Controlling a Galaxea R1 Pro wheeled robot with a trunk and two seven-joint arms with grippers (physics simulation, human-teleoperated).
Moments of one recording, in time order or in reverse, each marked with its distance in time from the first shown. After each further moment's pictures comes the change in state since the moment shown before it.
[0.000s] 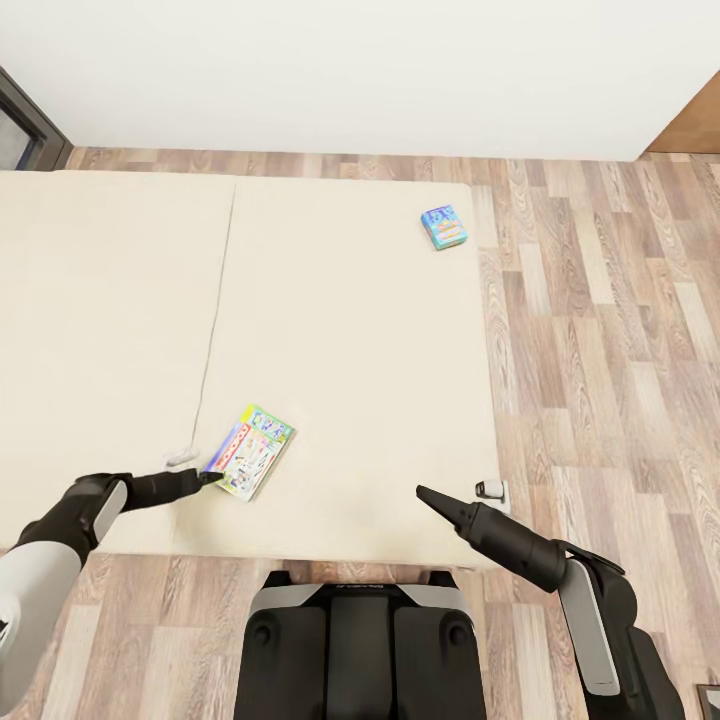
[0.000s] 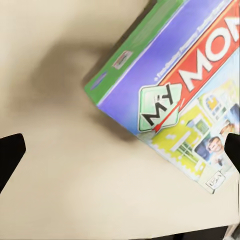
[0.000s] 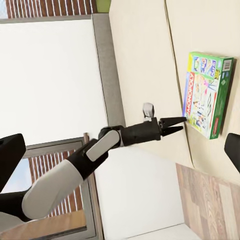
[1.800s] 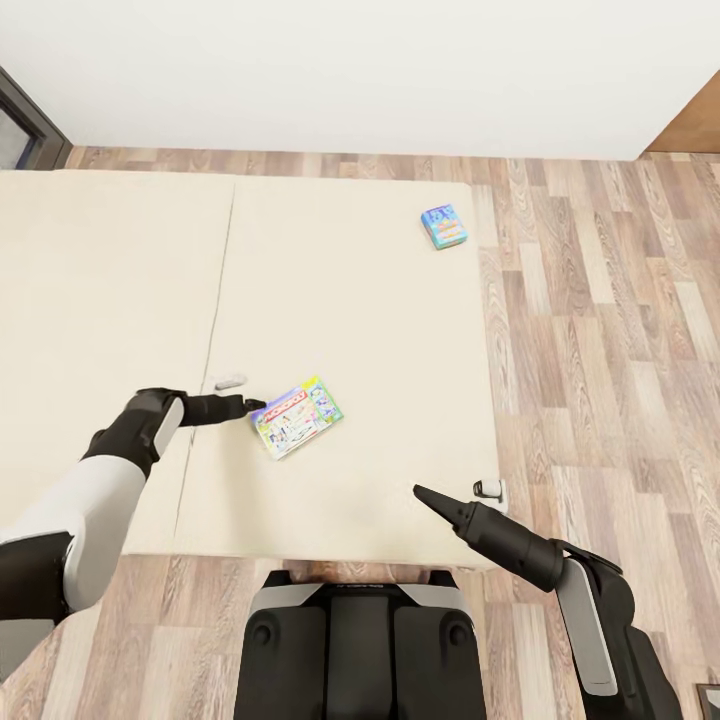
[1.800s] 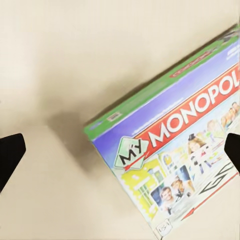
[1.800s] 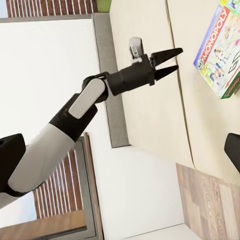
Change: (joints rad) left arm -0.255 -0.170 -0.020 -0.050 -0.120 0.080 0.124; right arm 0.000 0.008 0.005 -0.008 0.002 0.000 -0.006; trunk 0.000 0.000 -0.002
